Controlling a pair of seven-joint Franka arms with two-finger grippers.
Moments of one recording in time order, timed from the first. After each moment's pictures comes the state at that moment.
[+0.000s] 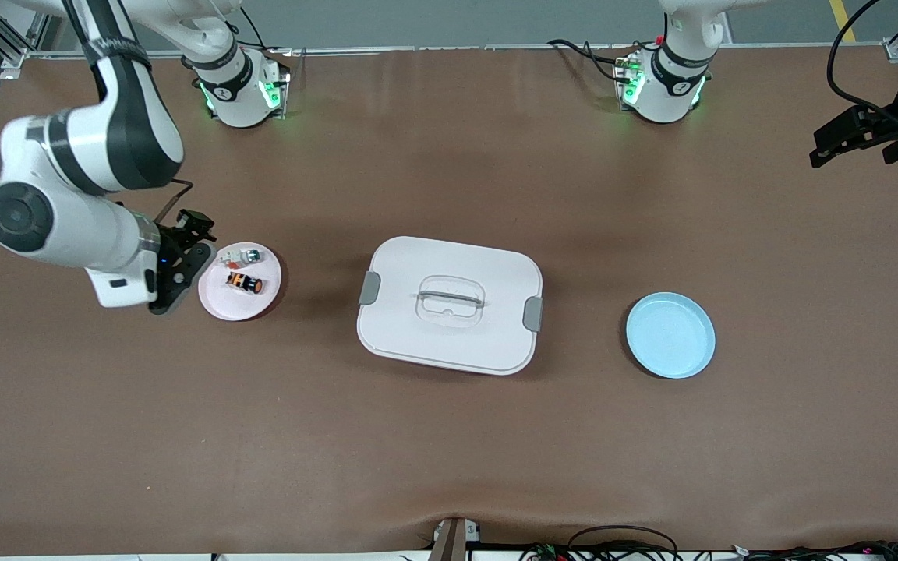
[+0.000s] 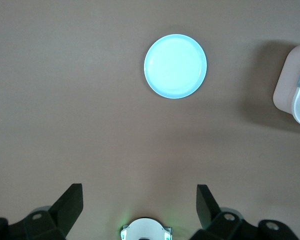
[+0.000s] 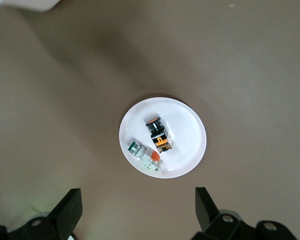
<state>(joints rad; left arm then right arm) 0.17 -0.09 -0.19 -1.58 -0.01 1.42 -0.06 0.09 0.18 0.07 -1.75 0.01 1.69 -0.62</state>
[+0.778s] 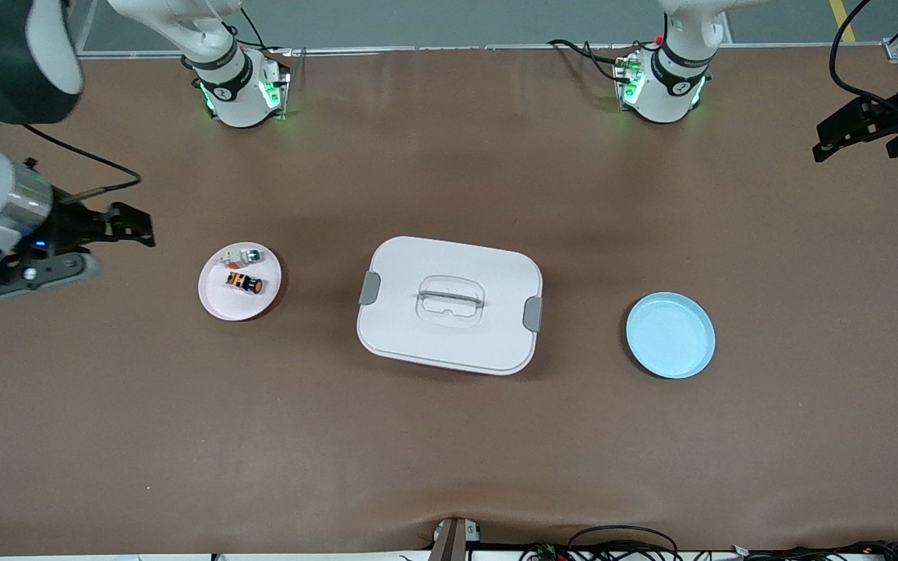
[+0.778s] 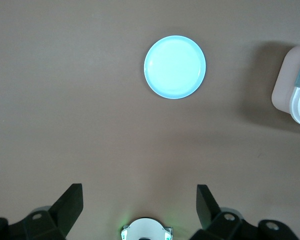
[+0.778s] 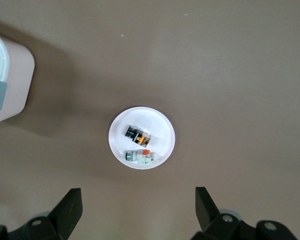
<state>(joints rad) 0.17 -0.11 -0.19 -1.58 -0.01 1.41 -0.06 0.01 0.16 0.05 -1.47 0.01 1.52 -0.16</state>
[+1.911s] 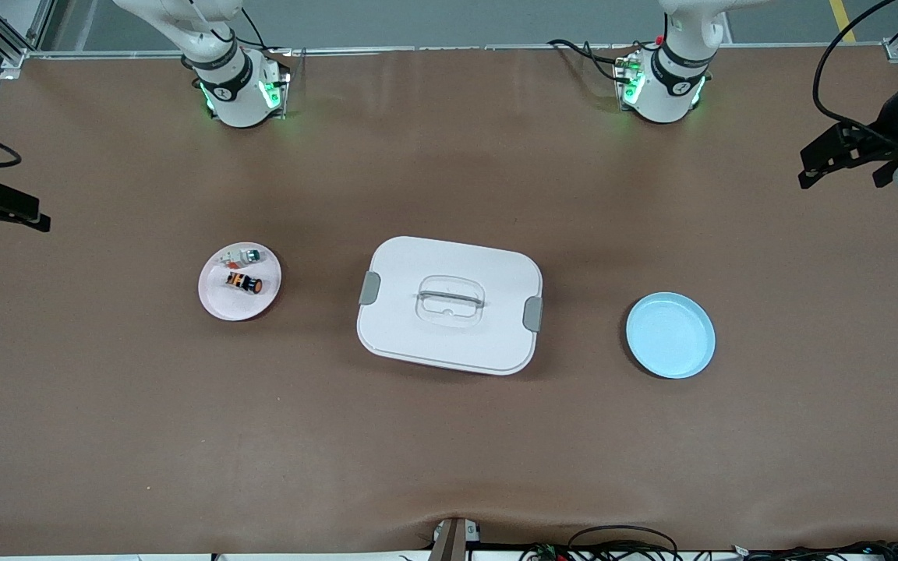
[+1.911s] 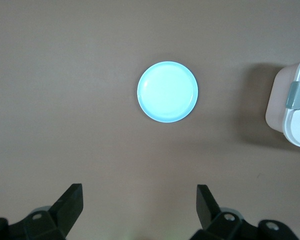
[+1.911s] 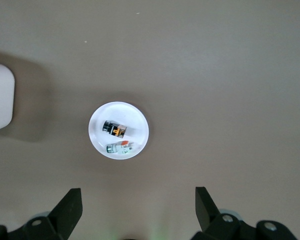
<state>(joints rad) 0.16 -0.07 -0.22 -1.58 0.00 1.53 -0.06 -0.13 0.16 0.06 -1.36 0.02 1.41 -0.16</state>
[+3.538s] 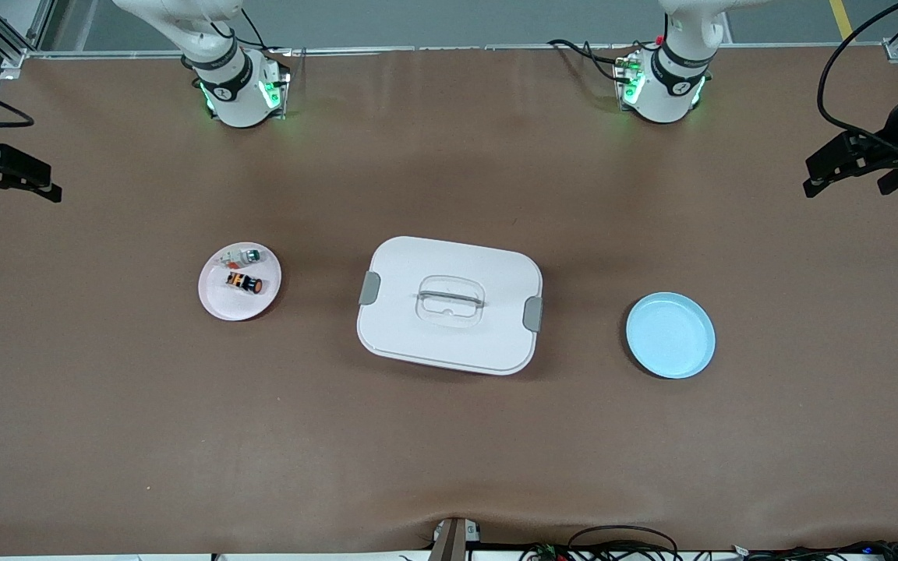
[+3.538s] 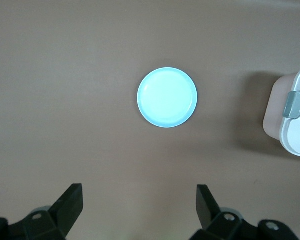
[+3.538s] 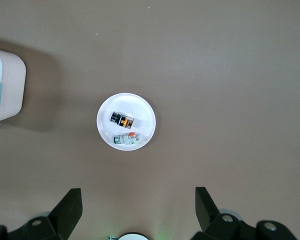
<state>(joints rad) 0.16 -0.05 -0.22 -1.55 0.00 1.53 -0.08 -0.12 0.02 0.06 -1.49 0.03 1.43 -0.17</state>
